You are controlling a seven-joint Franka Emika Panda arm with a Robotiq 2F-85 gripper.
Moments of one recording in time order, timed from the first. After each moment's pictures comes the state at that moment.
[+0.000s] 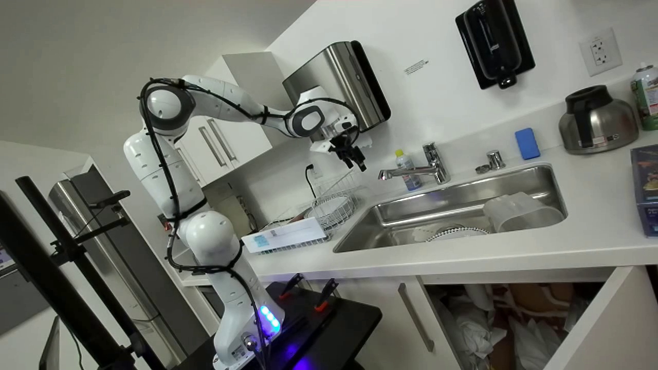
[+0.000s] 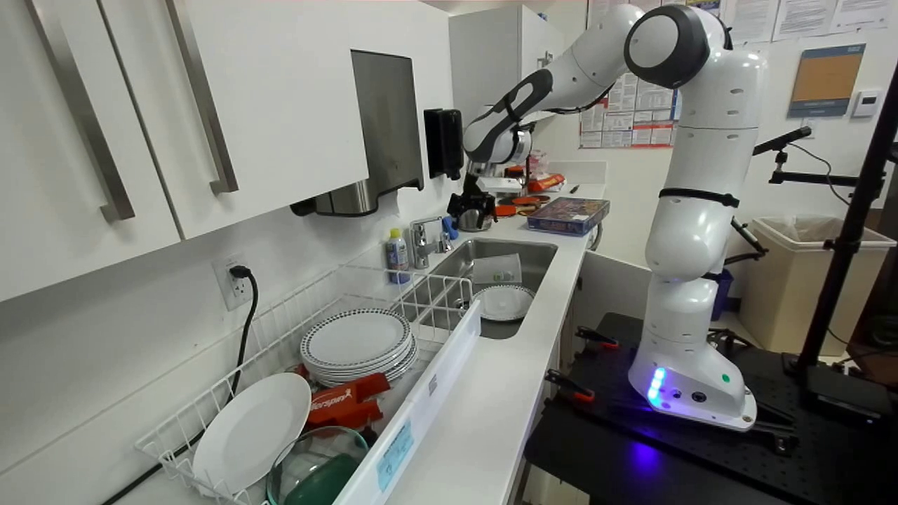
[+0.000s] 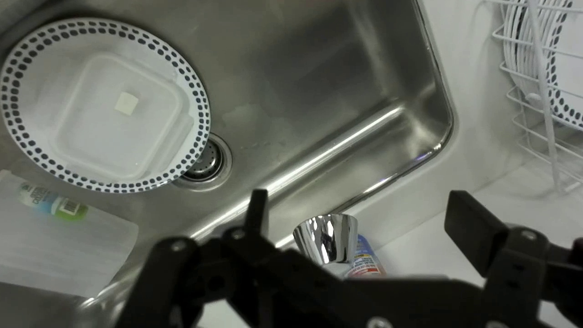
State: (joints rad) arm -0.10 -0.05 -0.13 -2.27 0.24 2.44 -0.03
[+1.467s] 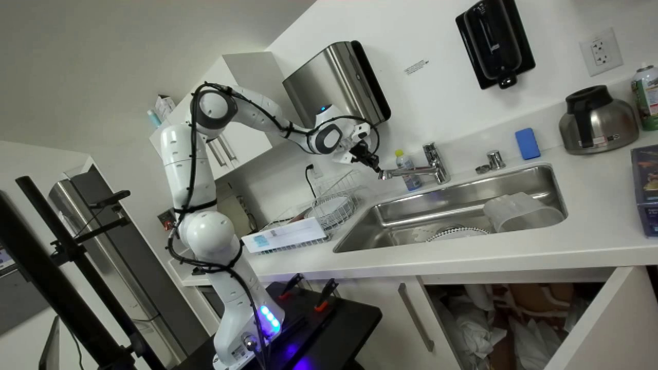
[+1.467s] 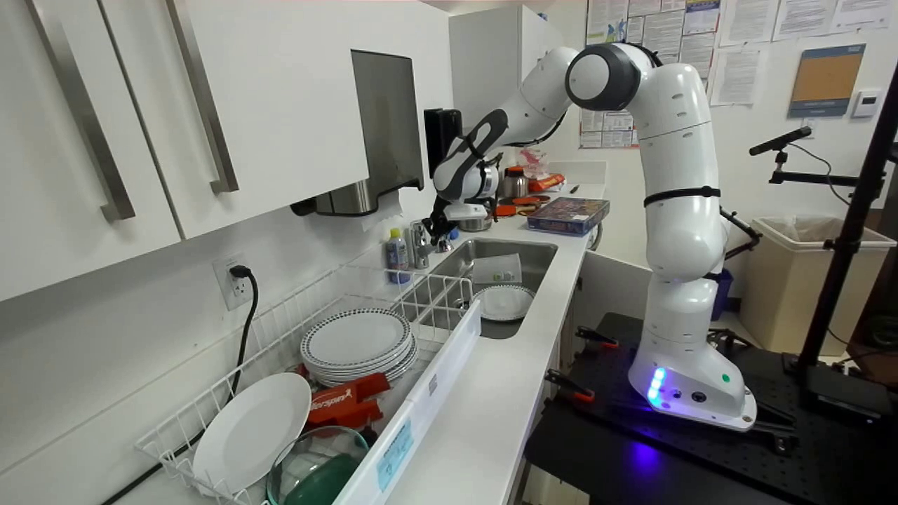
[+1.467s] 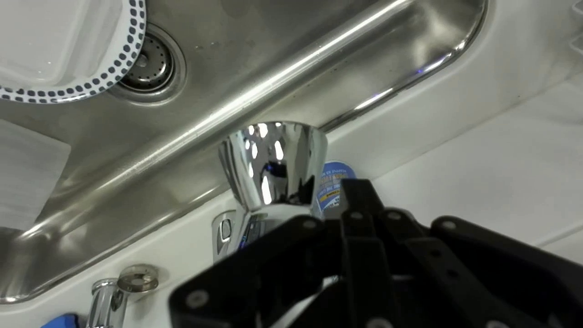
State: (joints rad) arm -0.08 0.26 -0.06 -2.09 0.26 2.79 0.00
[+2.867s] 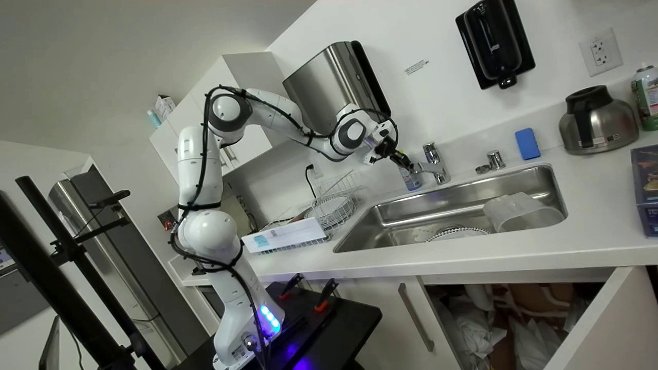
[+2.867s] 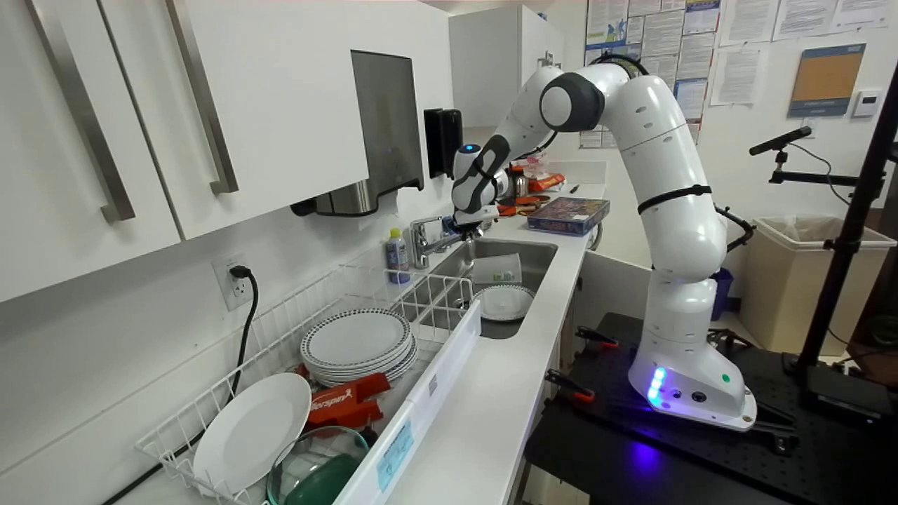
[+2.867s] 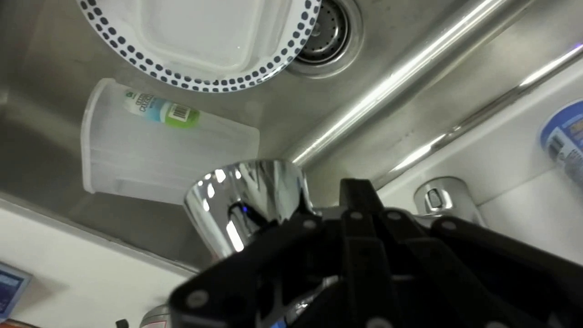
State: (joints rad) arm 0.00 0.43 -0.35 -1.95 -0.09 2.75 0.44
